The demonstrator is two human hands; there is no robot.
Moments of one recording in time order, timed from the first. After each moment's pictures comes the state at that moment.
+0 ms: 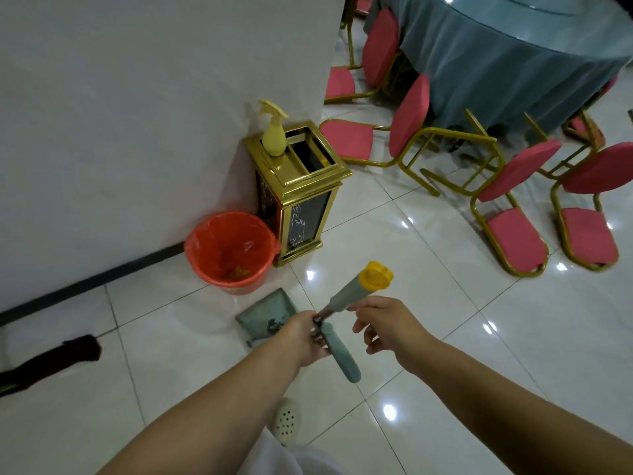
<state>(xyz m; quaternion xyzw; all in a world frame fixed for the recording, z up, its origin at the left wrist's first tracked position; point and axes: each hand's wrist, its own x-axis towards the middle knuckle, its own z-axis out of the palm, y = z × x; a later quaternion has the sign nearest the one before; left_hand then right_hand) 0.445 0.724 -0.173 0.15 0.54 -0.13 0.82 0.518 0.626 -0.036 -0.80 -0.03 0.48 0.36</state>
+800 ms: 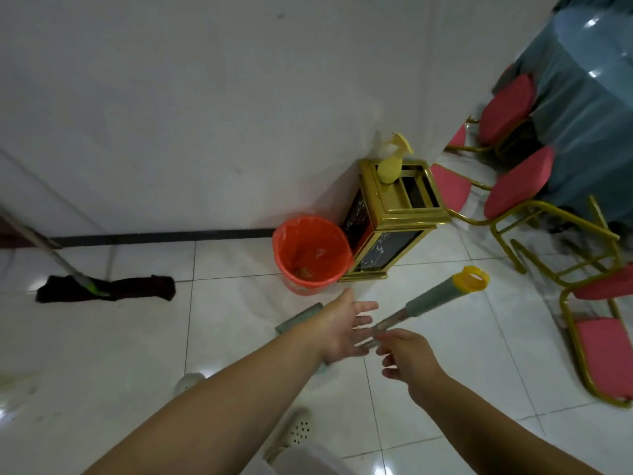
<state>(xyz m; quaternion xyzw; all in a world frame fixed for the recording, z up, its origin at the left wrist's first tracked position) 0.353 0.795 -0.104 0.23 0.41 -0.07 0.88 0.437 0.692 -0.066 -0.83 -0.02 0.46 0.30</state>
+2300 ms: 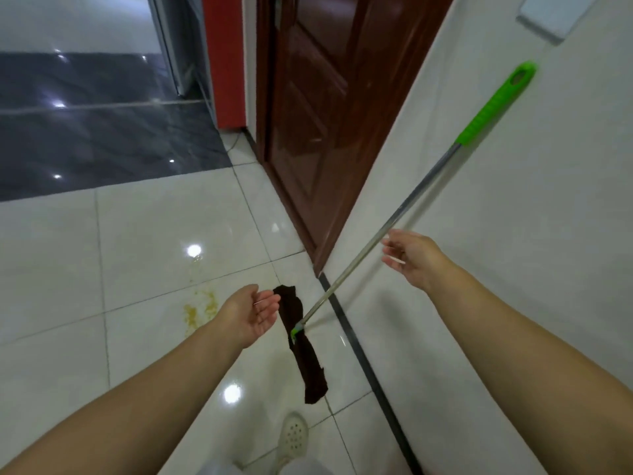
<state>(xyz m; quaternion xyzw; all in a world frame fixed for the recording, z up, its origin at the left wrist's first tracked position) -0.294 1.134 -0.080 -0.24 0.52 0.62 0.53 -0.164 1.362 0.017 -0.55 -0.49 0.66 0.16</state>
